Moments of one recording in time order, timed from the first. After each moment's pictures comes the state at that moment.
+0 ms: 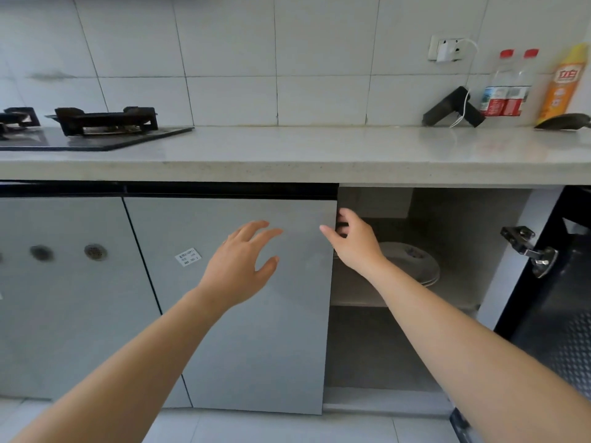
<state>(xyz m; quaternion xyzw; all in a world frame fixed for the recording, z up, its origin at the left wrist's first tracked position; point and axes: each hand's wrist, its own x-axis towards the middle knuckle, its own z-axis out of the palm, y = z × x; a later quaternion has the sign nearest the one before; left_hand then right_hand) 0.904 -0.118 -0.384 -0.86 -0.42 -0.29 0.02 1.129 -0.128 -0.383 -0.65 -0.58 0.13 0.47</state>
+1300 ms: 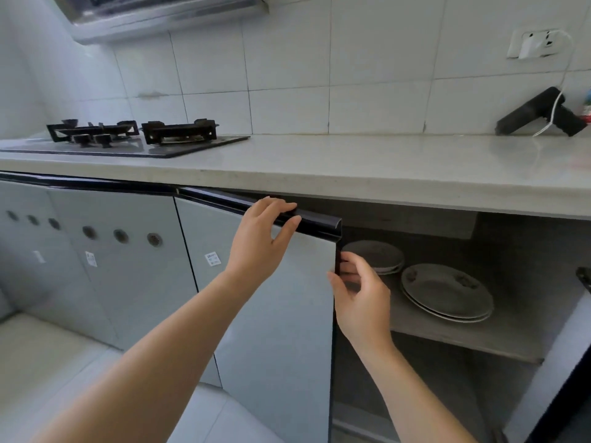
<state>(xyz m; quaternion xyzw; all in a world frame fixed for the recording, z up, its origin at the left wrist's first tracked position) 0.951 -0.146 -0.338 -0.74 -0.48 -0.46 0.01 1.108 -0.192 -0.416 -0.50 -0.58 0.18 0.61</state>
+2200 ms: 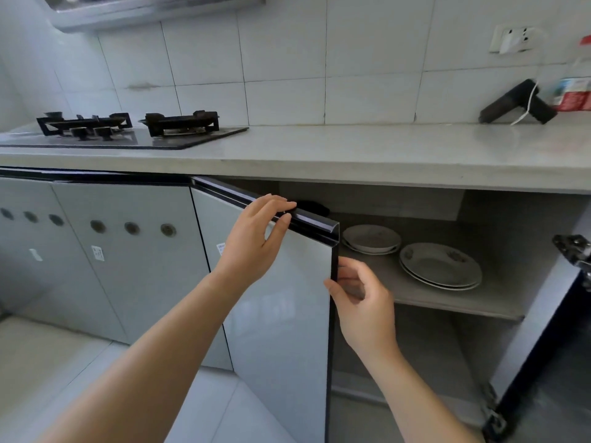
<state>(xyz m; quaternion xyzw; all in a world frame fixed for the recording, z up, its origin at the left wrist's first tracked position) 0.887 -0.184 -0.342 -0.79 -0.42 -0.45 -0.05 1.050 -0.267 -0.410 -0.49 -0.56 0.23 0.63</state>
